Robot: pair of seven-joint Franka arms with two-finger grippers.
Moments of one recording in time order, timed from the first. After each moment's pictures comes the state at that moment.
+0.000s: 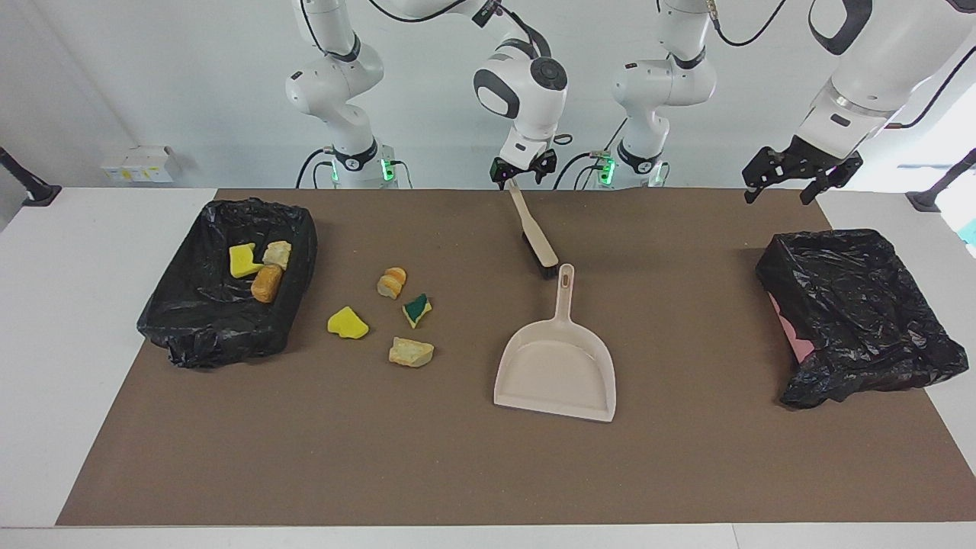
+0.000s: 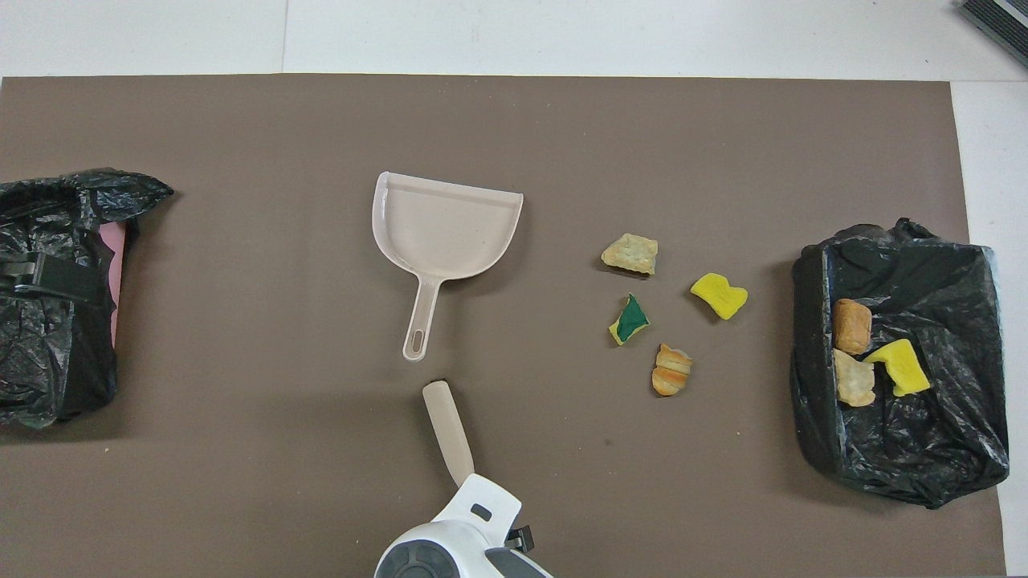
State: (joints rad) left arm -0.03 -0.04 0.01 -1.60 0.00 1.50 0.06; right arm 0.76 0.06 0.27 -2.16 0.13 2.03 0.72
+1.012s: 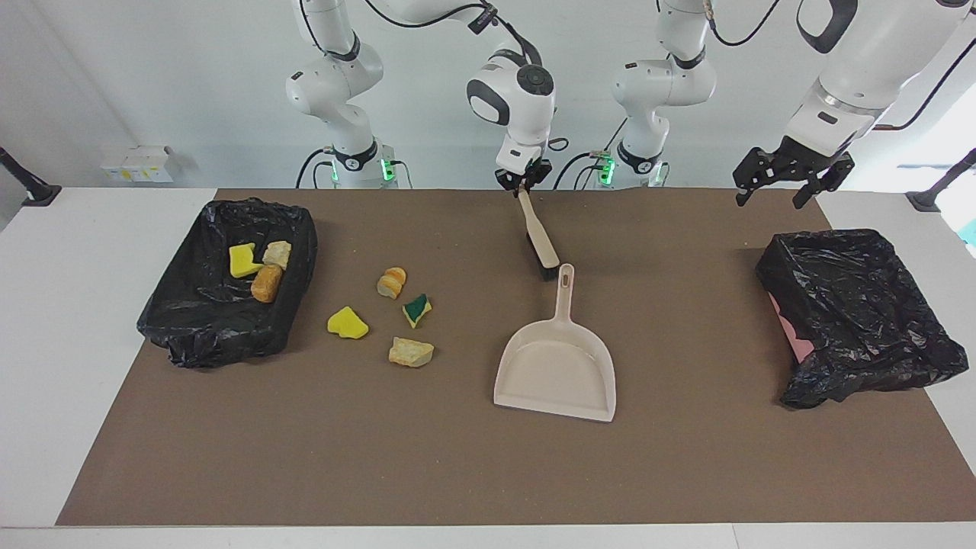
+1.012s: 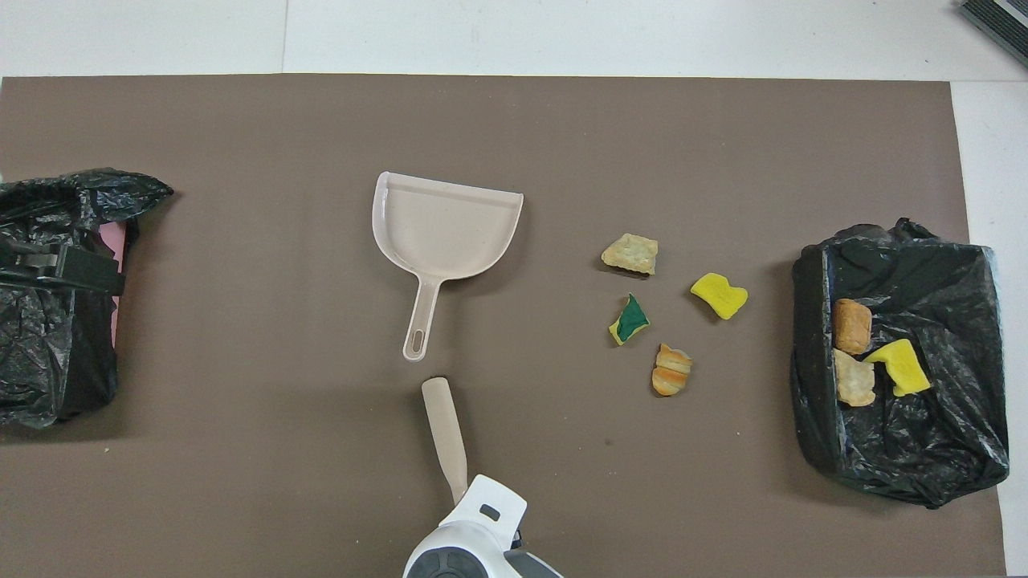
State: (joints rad) left arm -0.04 -0.04 -0.03 -1.60 -0.02 1.55 0.06; right arm 0.77 0.05 0.26 -2.24 0.15 2.21 0.70
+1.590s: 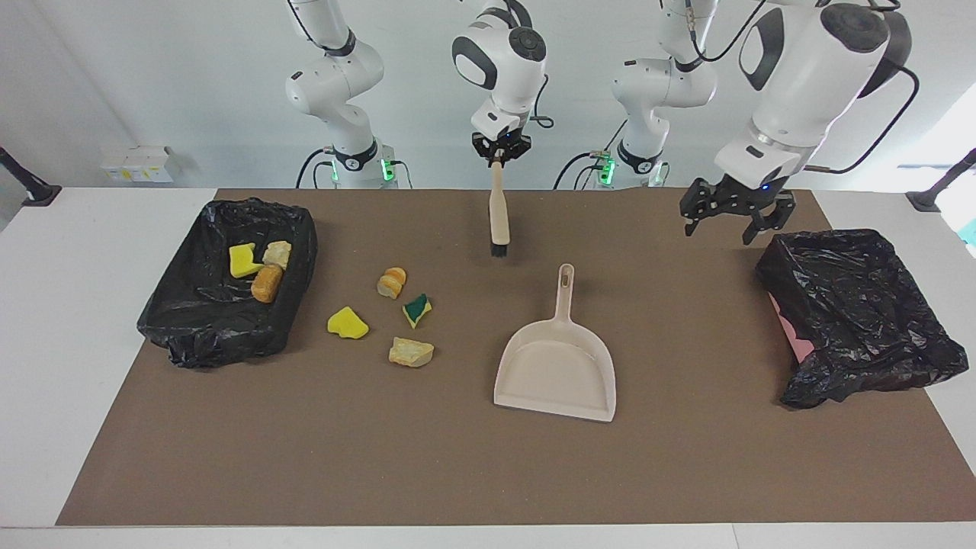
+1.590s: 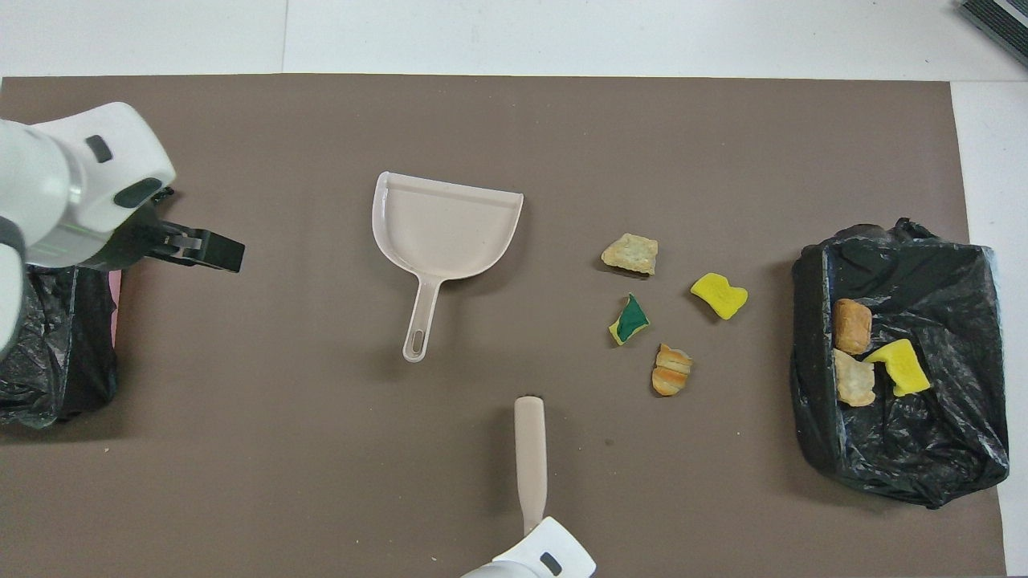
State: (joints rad) left arm -0.20 0.04 -0.03 -1.66 -0.03 1.73 0.04; right arm 0.74 -0.17 0.25 -2.28 0.11 1.82 0.99
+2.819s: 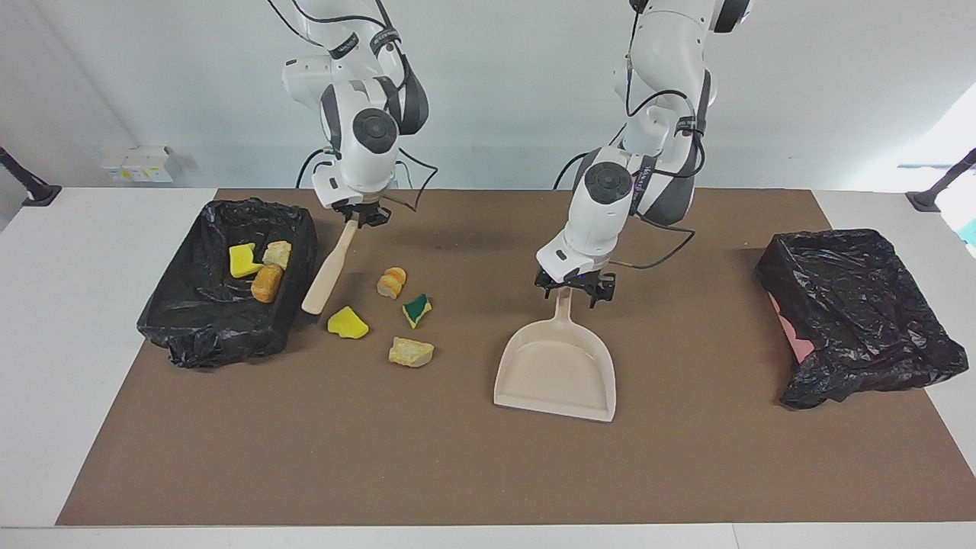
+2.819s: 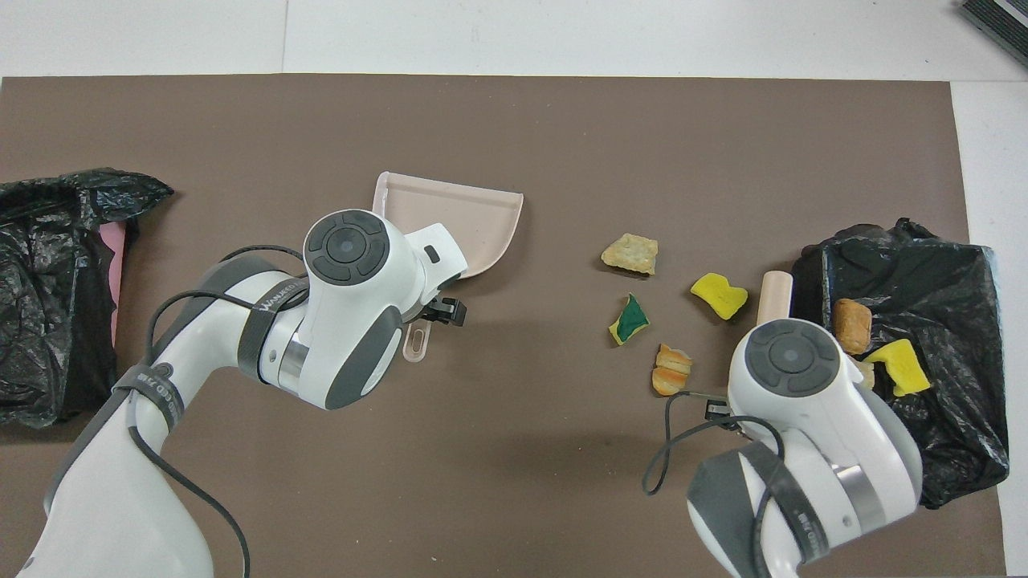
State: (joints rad) left arm -0.50 0.27 -0.04 -1.91 -0.03 2.16 -0.21; right arm 0.03 -0.15 0.24 -2.34 -0.19 1.85 0.59
